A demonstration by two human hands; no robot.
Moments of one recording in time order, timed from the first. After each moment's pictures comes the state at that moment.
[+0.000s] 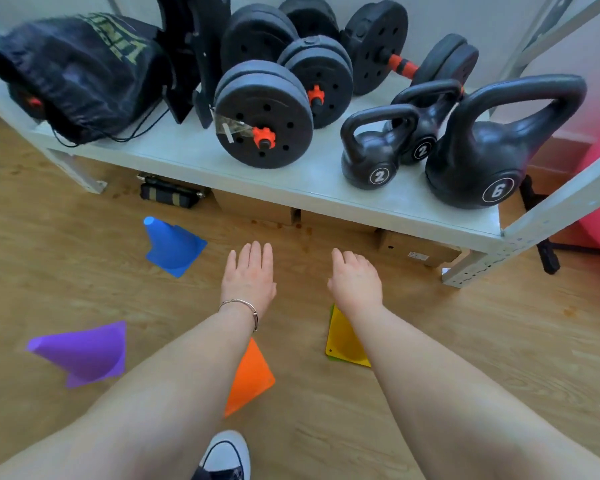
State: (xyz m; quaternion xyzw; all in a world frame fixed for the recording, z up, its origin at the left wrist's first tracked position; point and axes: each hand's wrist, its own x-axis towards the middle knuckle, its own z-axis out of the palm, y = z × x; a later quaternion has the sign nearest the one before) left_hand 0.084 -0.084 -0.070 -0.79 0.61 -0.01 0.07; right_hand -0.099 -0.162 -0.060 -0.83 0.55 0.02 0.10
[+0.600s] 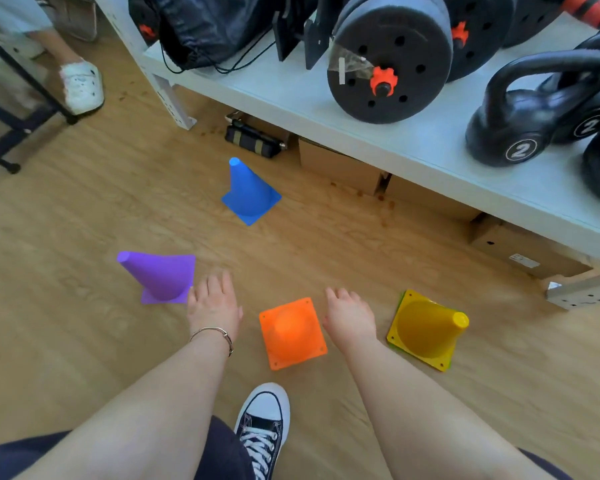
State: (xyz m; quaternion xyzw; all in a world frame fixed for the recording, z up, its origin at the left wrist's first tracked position) left_hand 0.171 0.090 -0.126 -0.93 0.35 0.07 0.11; right_hand -0.015 -0.051 -0.159 -0.88 0.41 0.16 0.20
